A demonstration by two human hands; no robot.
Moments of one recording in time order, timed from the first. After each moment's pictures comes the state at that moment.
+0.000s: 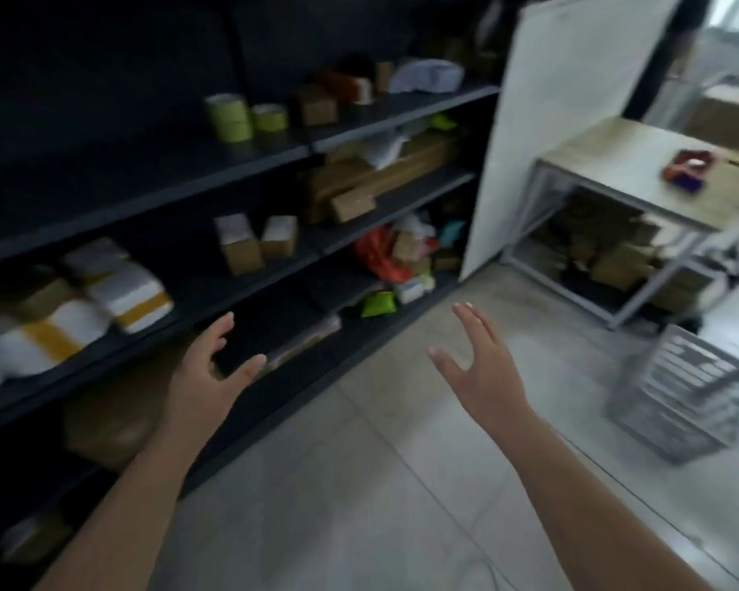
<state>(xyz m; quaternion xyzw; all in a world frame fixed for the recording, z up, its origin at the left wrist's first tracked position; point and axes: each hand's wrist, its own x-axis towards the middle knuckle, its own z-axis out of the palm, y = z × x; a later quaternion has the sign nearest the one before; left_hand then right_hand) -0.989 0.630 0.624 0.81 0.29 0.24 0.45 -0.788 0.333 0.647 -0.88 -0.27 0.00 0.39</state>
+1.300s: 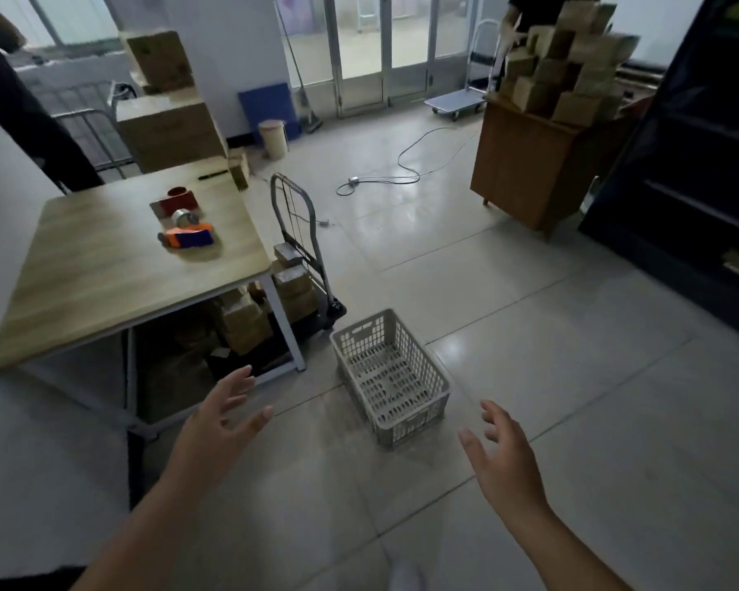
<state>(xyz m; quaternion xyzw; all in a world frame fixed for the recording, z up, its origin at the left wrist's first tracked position) -0.018 0.108 0.626 0.85 -0.25 -0.17 0.43 -0.279 -0.141 0.558 -0.75 0.45 -0.19 0.44</state>
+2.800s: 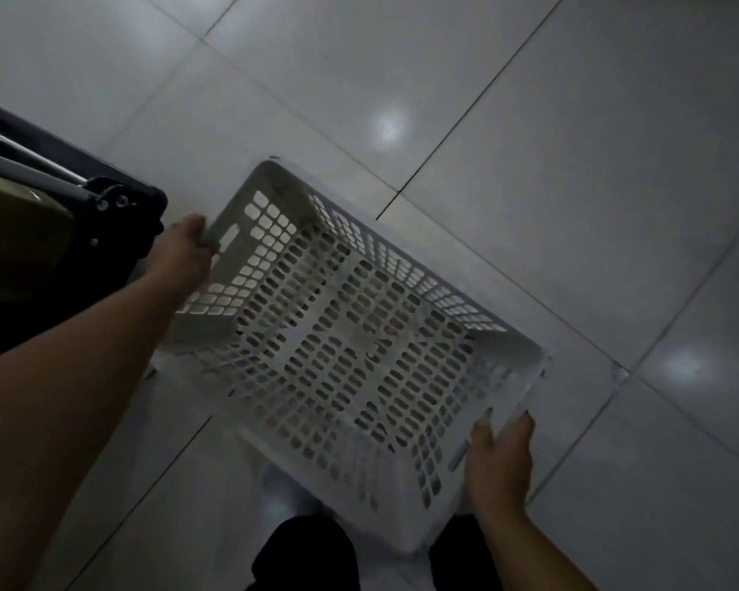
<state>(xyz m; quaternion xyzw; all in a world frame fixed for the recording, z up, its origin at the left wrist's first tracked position) 0.521 -0.477 -0.167 0.89 -0.36 -0.26 0.09 0.056 -0.402 -0.133 -0.35 0.83 -0.10 0.42</state>
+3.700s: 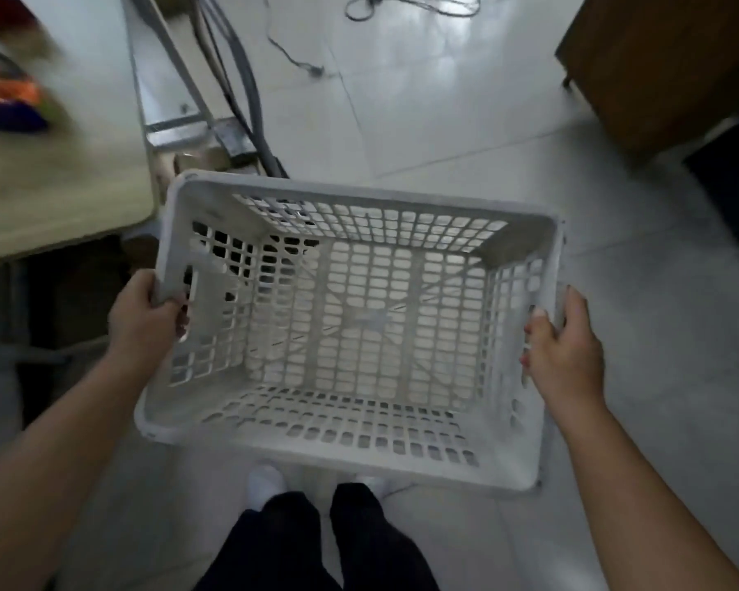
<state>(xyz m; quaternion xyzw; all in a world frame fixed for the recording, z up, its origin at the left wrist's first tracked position) 0.345 -0.223 0.387 0.90 -0.01 -0.12 0.42 0.032 -0.586 0.419 -0.75 0.55 -0.12 0.36</state>
